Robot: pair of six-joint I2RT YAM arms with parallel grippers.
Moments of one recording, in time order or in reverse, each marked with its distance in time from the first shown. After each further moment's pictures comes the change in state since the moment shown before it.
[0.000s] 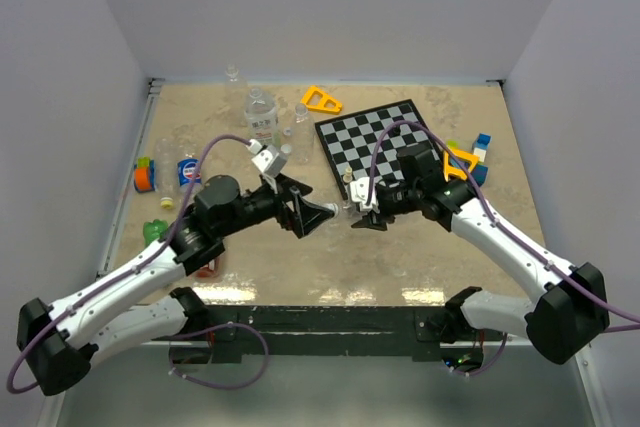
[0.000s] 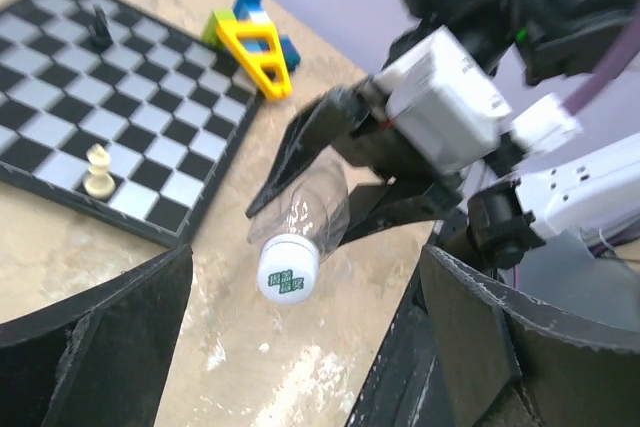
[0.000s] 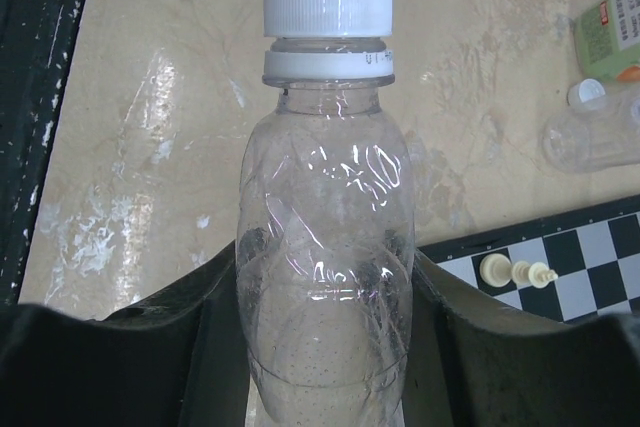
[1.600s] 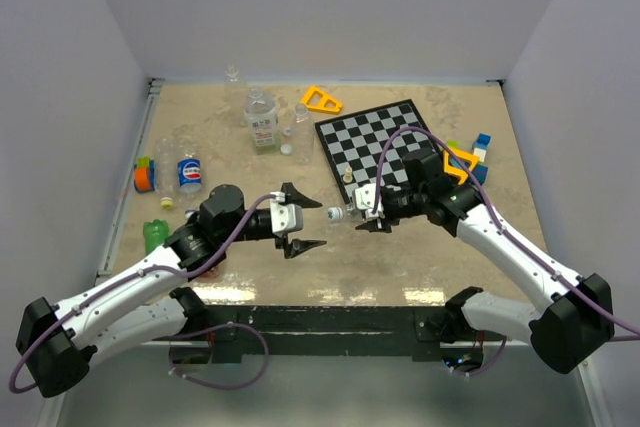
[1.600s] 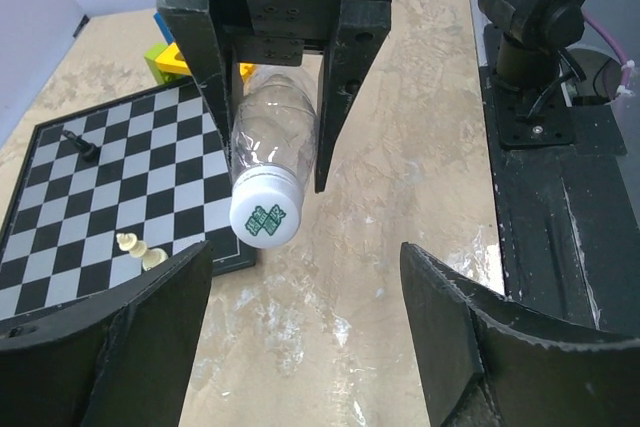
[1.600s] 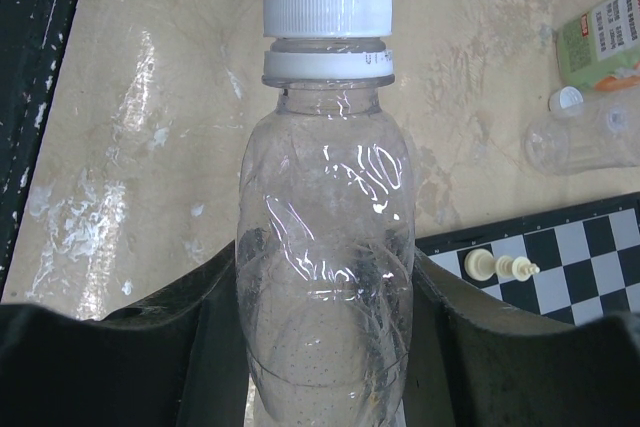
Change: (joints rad) left arm -0.003 -0.056 -0.106 0.024 0.303 0.720; right arm -0.013 -0.055 -0.028 -0.028 0.000 -0.068
